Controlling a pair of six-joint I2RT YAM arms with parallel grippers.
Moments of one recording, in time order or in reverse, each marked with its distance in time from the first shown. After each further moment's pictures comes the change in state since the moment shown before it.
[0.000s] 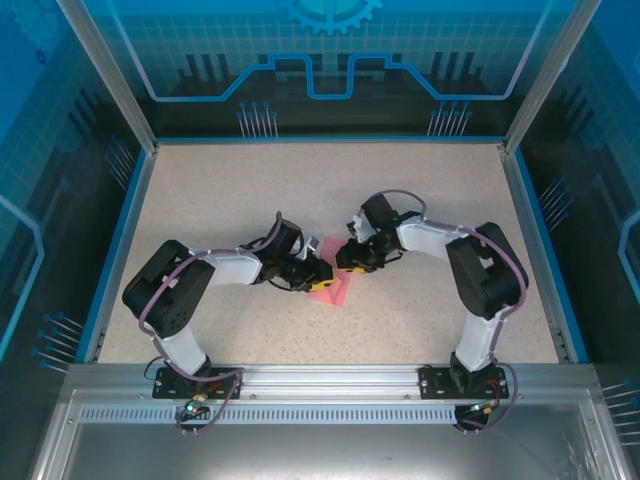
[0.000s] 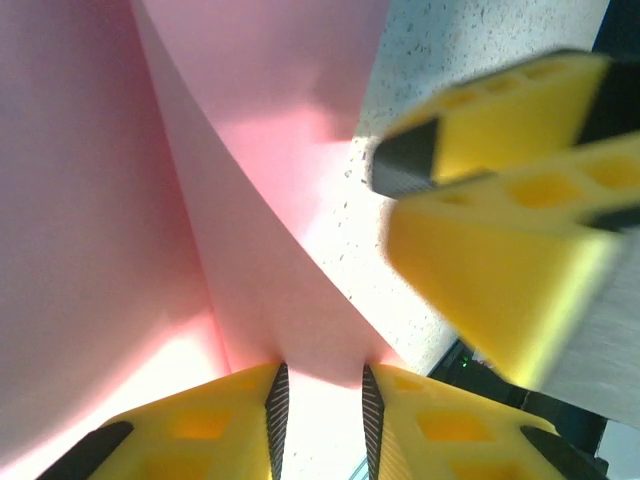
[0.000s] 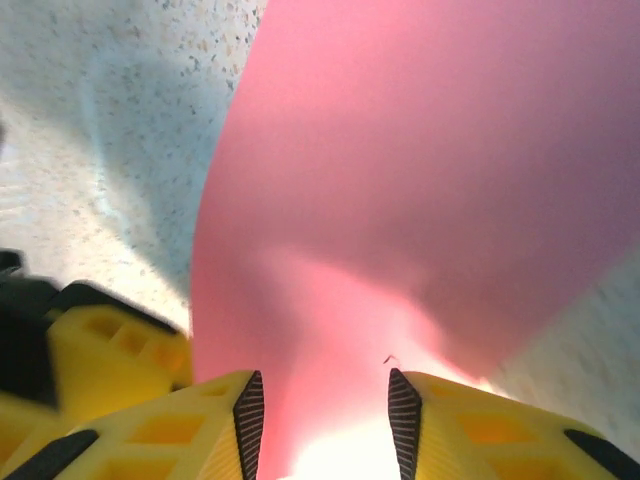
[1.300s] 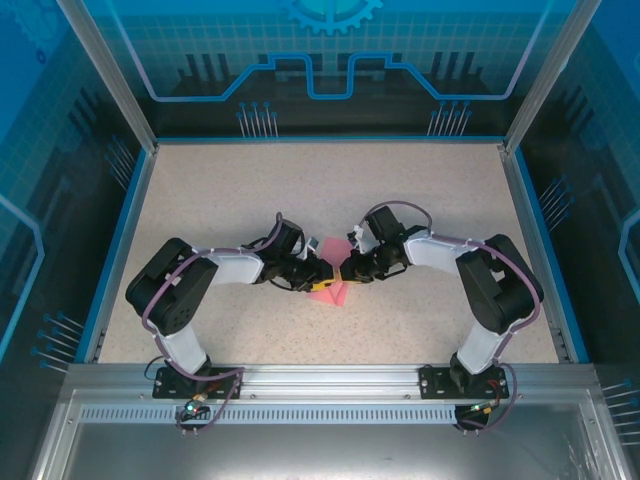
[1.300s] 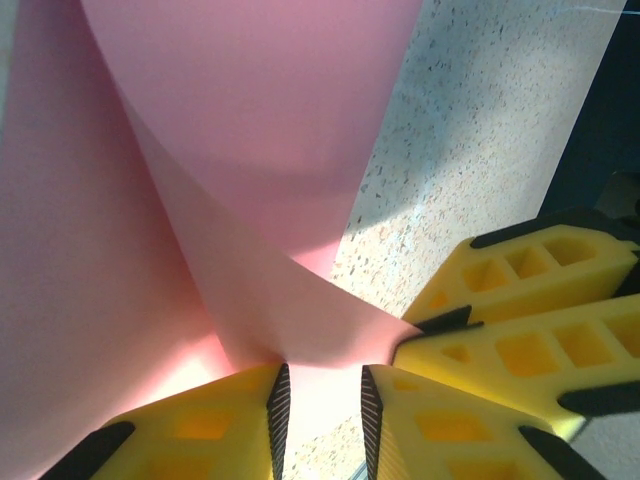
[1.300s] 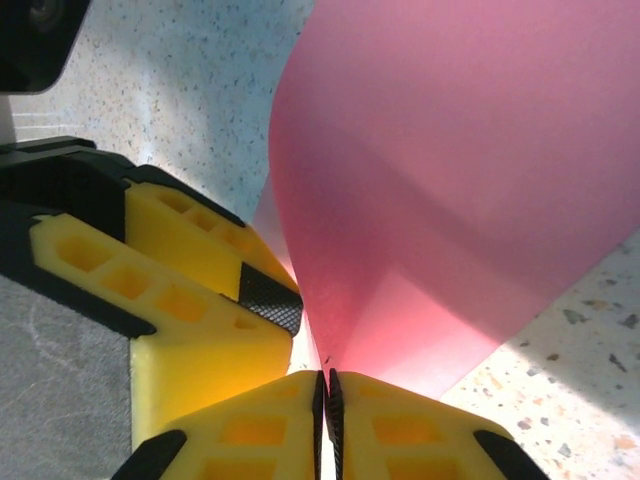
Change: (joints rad) left arm -0.001 0.016 0.003 0.012 -0.011 -0.038; right arm 0.042 -0.075 -0.128 0.092 -0.058 0.018
